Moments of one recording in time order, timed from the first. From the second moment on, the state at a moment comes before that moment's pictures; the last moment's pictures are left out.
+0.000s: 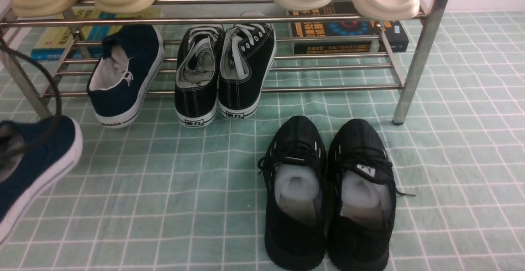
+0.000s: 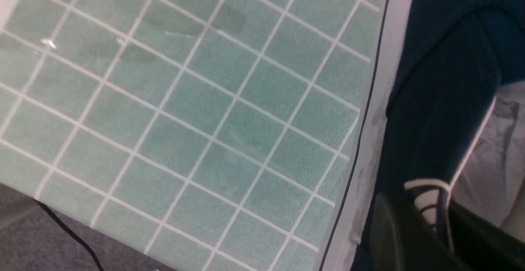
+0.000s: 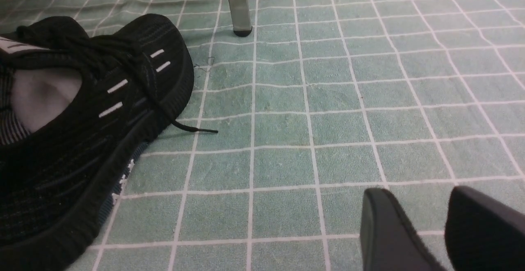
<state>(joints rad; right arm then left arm) 0.00 -0.01 0.01 0.10 0.40 0.04 0.28 1.08 -0.98 0.03 1.12 -0.25</state>
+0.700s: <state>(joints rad) 0.00 -0.01 0.01 0.10 0.40 0.04 0.28 1.21 -0.76 -0.07 0.69 -0.35</state>
